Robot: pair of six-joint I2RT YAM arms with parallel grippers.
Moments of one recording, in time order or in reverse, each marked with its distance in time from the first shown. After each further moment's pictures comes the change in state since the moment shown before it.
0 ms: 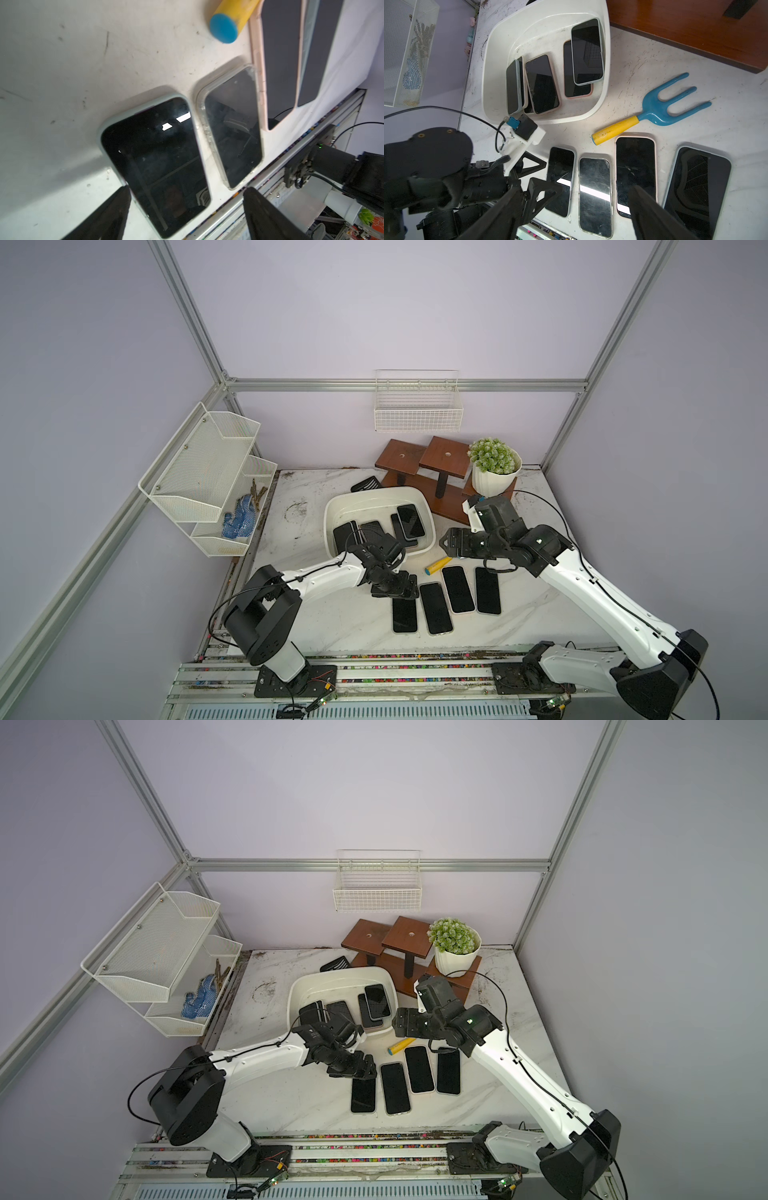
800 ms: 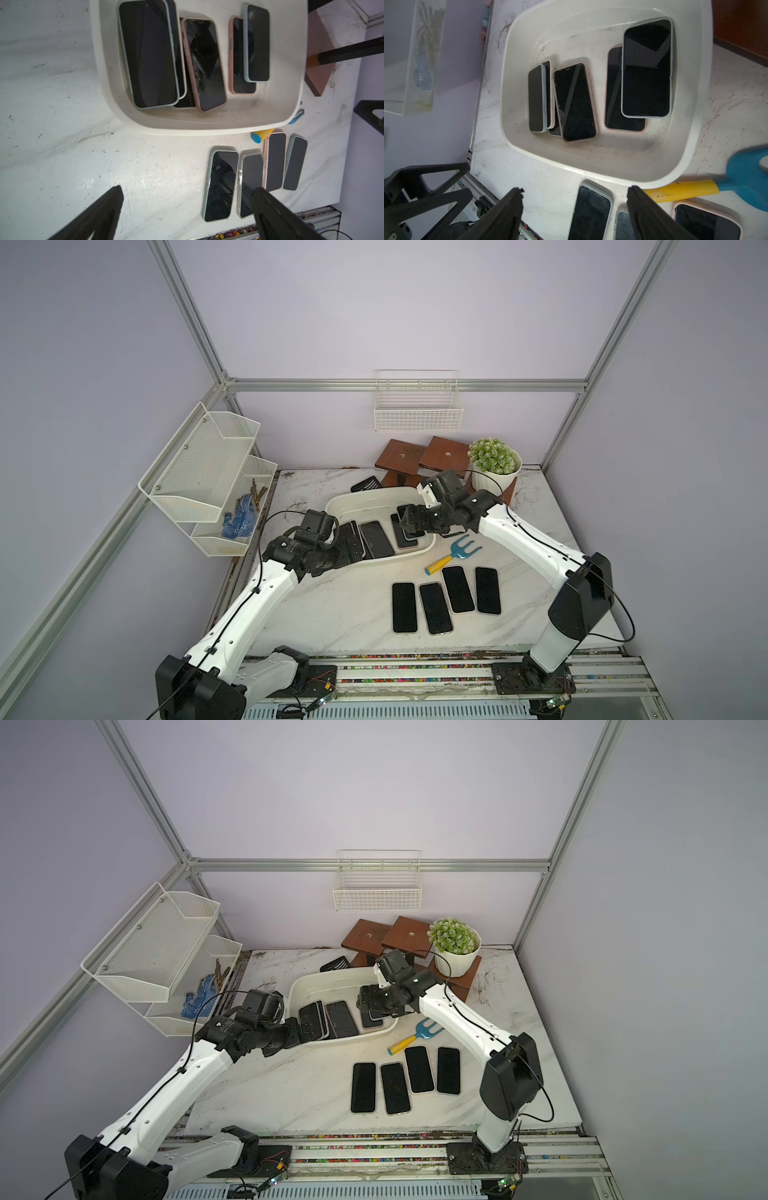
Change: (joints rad) left arm 0.428 -0.397 0.041 -0.356 -0.258 -0.035; right arm 0.047 0.570 0.411 0.068 -0.126 -0.045
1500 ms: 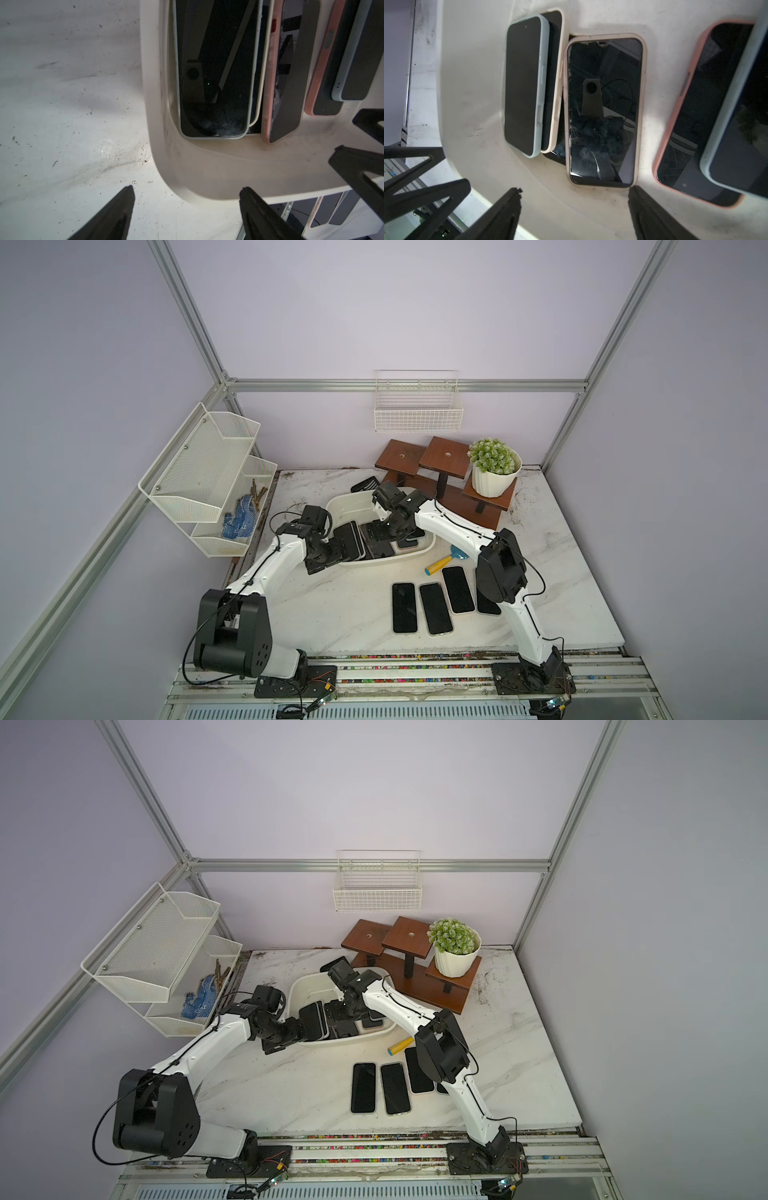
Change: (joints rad) left arm 0.175 0.320 -0.020 0.108 0.076 0.144; right arm 0.126 0.518 0.473 -0.157 0.008 -0.137
